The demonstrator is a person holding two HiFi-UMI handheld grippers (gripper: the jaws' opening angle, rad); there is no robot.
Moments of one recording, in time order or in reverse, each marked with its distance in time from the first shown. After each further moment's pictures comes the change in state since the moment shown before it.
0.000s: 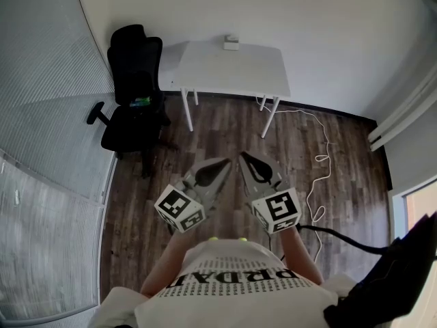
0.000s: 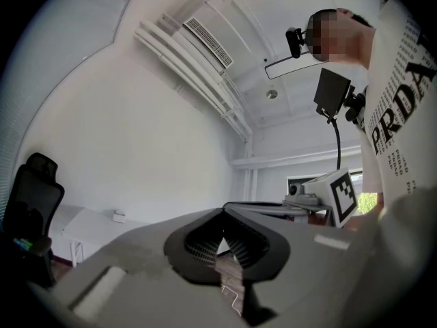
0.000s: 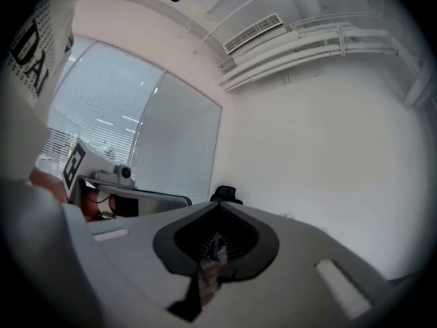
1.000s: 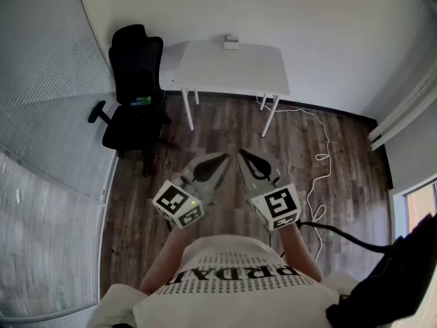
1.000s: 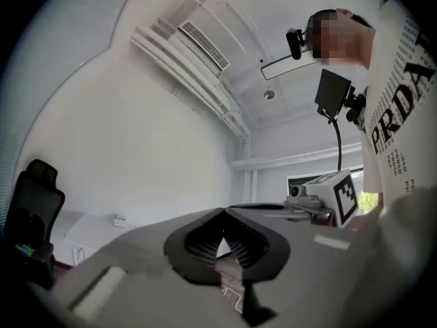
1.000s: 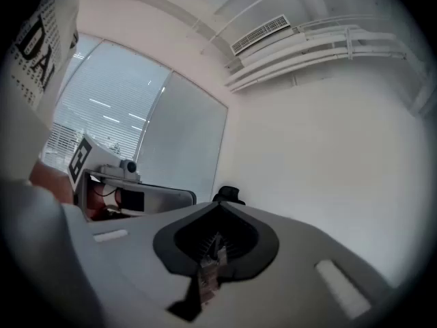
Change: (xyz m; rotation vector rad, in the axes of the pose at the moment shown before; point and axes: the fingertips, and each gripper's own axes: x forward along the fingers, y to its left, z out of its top) left arm -0.001 -0.008 0.010 0.022 -0.023 -0.004; right arm -0.008 0.007 0.010 -0.055 0.008 0.040
